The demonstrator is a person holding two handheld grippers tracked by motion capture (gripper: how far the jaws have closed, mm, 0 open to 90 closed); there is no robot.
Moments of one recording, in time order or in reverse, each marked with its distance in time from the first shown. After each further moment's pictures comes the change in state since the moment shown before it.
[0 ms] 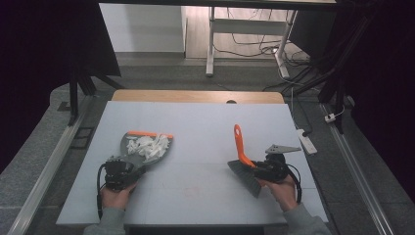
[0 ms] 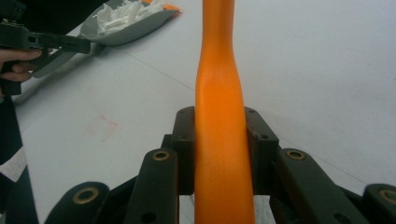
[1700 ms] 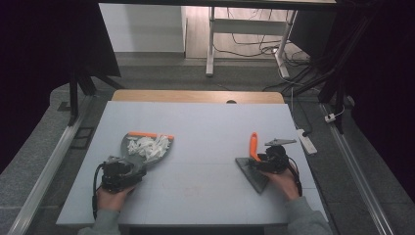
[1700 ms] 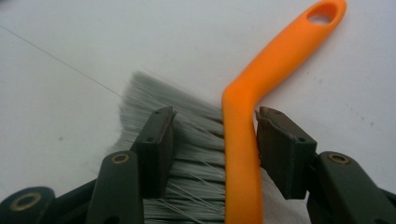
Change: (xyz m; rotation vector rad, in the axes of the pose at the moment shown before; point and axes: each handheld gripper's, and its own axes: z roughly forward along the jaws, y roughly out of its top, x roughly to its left) left arm 0.000 -0.001 -0.016 -0.020 0.013 0.116; right arm -0.043 0.004 0.018 0.136 -0.258 0.003
